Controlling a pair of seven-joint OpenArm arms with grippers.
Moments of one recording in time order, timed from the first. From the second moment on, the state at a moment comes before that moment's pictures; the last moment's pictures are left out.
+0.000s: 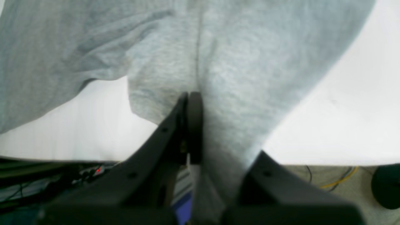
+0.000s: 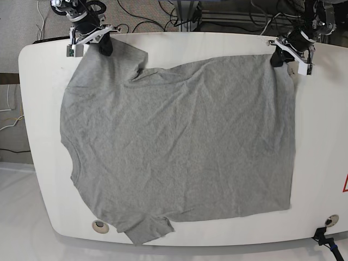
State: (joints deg) left arm 36.4 -20.4 -19.3 96.6 -43.3 -24.5 34.3; right arm -43.7 8.2 19.8 108.3 39.7 19.4 -32.5
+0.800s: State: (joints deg) left arm 31.2 -19.0 -26.8 106.0 -43.5 -24.8 34.9; right arm -37.3 11.1 27.3 110.8 39.9 32.8 -33.3
